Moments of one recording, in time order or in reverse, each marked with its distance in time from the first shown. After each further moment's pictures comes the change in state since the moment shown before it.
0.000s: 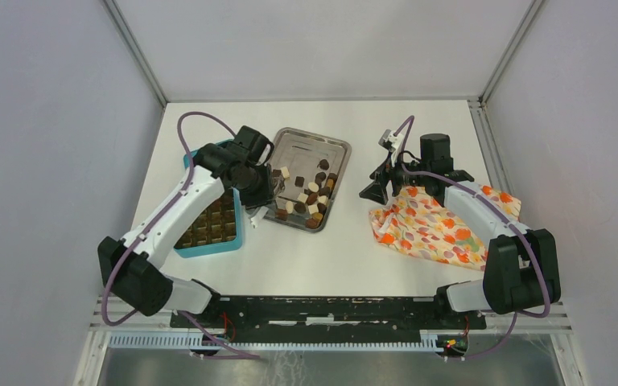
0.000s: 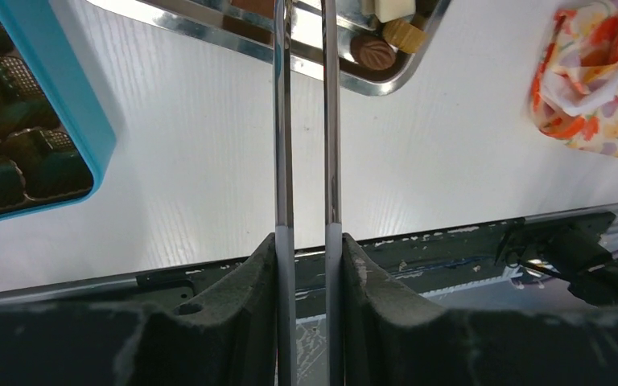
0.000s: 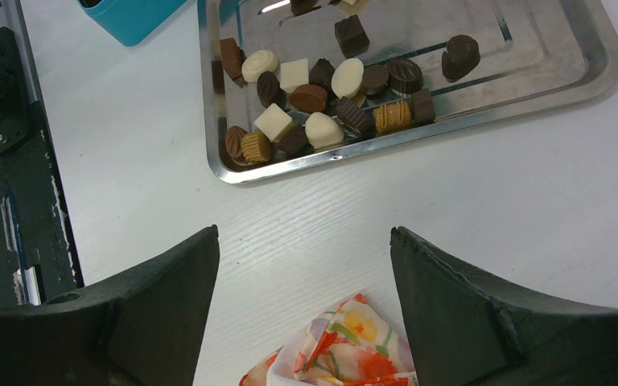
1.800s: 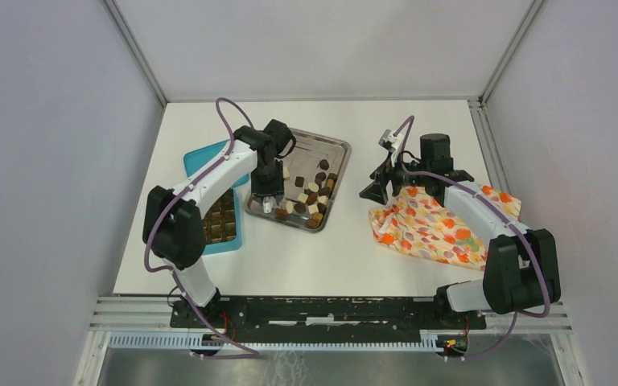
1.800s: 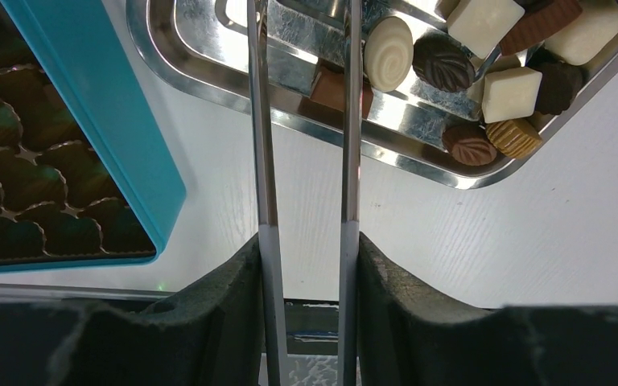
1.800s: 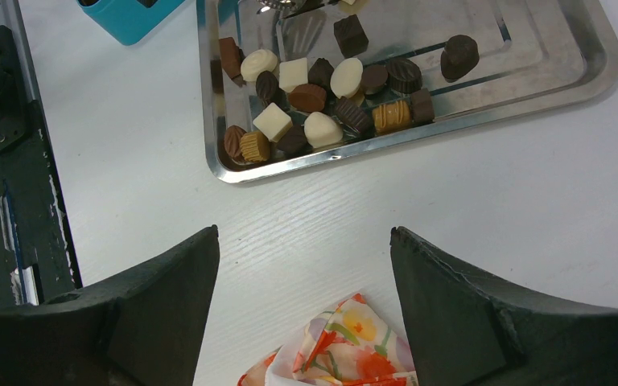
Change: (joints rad) left arm -0.009 0.370 0.158 -0.042 -0.206 0.052; right arm 0.000 0.000 0.000 0.000 0.002 -0.005
